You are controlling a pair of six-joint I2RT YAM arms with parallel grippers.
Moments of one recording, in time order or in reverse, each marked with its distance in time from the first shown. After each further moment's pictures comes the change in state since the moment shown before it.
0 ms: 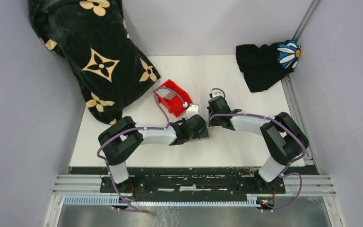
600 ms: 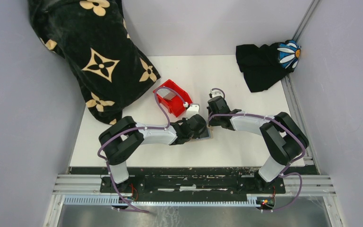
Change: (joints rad) left arm 0.000 0.012 0.011 0.001 0.000 0.006; right arm 0.005 0.003 0.002 0.002 0.015 0.000
